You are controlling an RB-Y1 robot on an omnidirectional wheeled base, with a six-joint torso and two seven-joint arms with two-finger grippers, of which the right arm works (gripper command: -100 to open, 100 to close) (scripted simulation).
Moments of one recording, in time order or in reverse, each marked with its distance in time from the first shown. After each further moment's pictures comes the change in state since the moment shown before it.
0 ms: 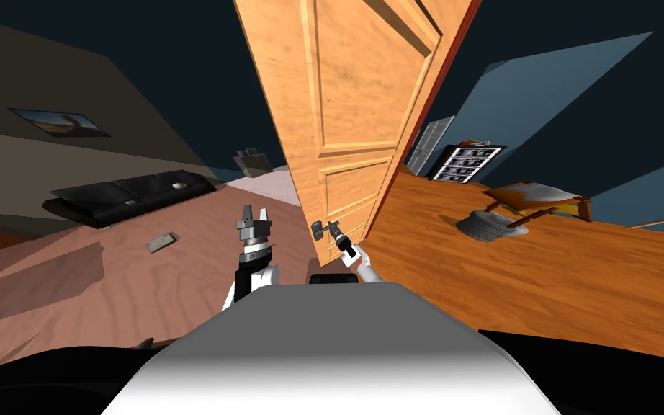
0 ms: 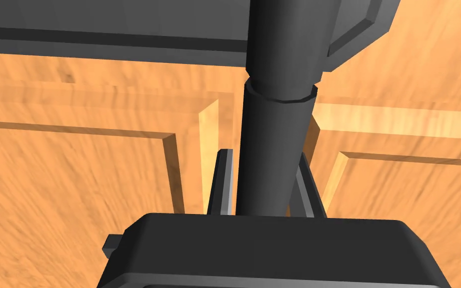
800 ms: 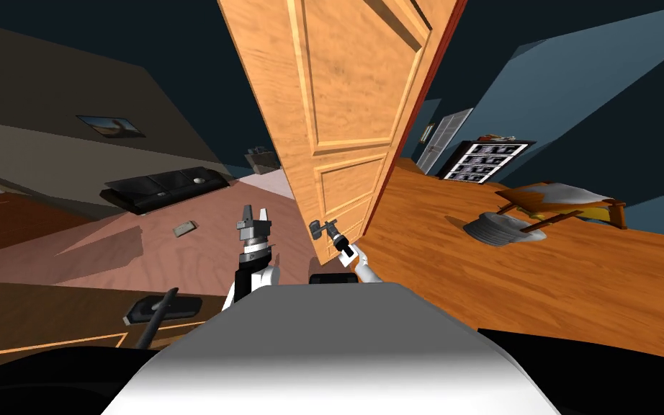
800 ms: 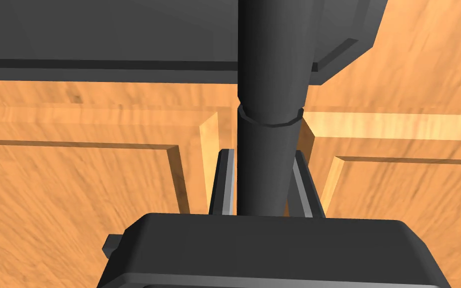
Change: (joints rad) arm -0.021 0.019 0.027 0.013 -0.002 -0.008 -0.017
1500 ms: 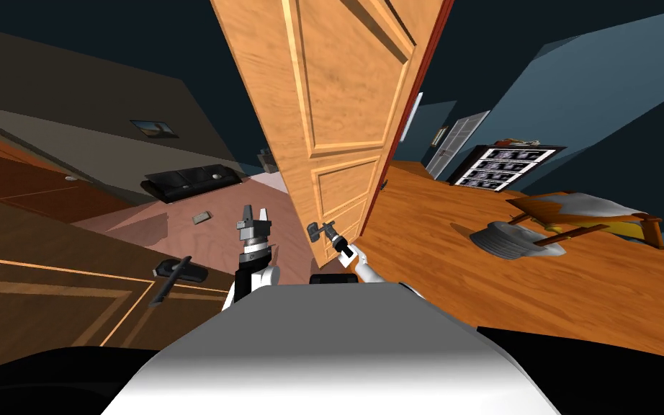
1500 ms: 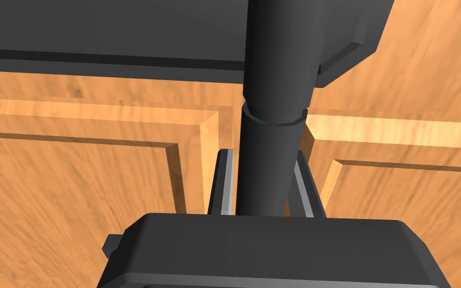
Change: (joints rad) arm -0.035 -0.036 0.078 0.033 -0.051 -0.014 0.010
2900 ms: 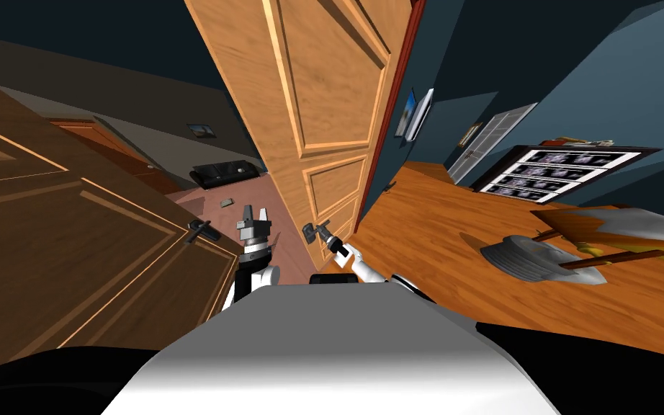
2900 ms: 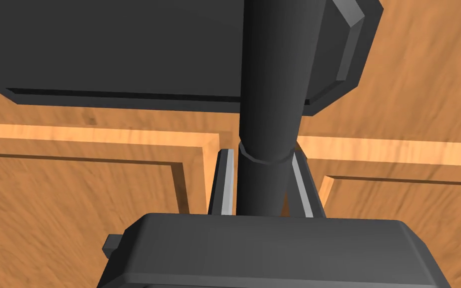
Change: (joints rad) arm -0.086 -0.005 0.139 0.069 -0.115 -0.031 0.021
